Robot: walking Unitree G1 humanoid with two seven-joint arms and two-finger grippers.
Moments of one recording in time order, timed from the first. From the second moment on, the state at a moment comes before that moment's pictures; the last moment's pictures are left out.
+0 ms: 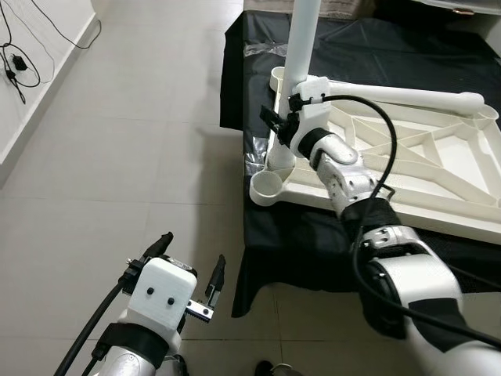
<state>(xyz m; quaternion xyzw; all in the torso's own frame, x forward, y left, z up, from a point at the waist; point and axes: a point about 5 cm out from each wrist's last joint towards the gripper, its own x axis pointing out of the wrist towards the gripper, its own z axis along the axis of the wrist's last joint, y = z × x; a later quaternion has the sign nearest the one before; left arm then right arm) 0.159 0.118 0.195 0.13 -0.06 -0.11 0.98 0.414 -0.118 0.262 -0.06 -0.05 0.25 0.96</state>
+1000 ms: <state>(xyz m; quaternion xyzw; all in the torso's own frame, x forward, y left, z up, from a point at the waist) 0.159 0.116 0.191 0.13 -0.05 -0.12 0.98 0.412 -0.124 0.289 0.05 -0.06 0.33 0.94</state>
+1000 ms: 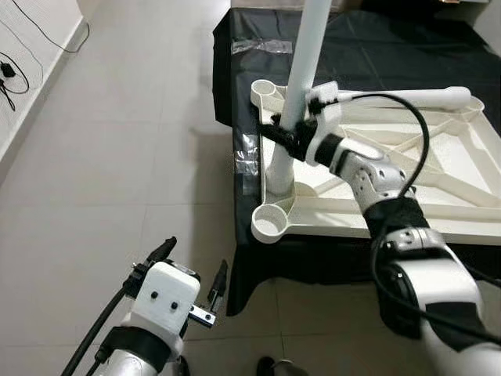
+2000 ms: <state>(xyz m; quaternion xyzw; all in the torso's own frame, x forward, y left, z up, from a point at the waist) 0.151 0.112 0.182 0.12 -0.03 -0.13 0.98 0.373 -0.113 0.297 -0.07 -0.04 0.73 0.68</state>
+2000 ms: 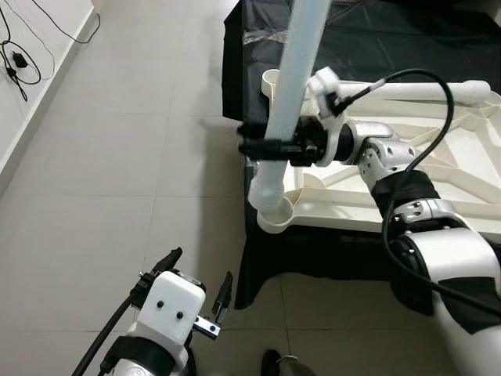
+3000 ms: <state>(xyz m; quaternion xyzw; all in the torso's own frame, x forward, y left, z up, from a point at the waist) 0.154 0.122 0.193 0.13 -0.05 -0.11 0.98 0.371 -0.101 0.305 -0.05 -0.07 0.74 0.66</state>
